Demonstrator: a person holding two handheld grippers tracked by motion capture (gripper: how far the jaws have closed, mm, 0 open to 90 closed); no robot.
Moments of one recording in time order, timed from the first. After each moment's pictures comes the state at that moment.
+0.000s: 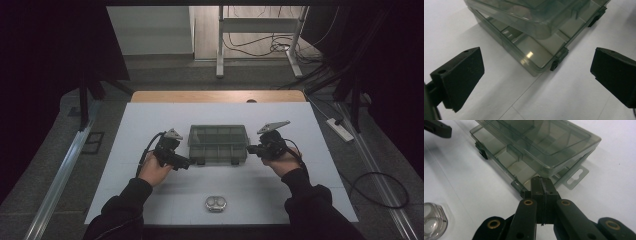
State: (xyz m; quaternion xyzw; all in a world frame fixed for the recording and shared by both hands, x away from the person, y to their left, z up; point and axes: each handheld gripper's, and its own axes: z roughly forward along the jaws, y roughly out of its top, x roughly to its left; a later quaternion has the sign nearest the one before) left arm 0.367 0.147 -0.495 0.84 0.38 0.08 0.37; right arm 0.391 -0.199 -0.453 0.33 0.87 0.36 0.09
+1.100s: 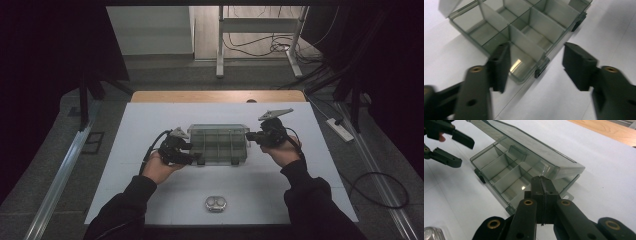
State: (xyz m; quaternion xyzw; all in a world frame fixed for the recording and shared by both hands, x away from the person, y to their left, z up) left arm 0.366 0.130 -0.480 0.85 0.36 0.07 0.37; right arm 0.413 -0.195 -0.427 0.33 0.85 0.39 0.11
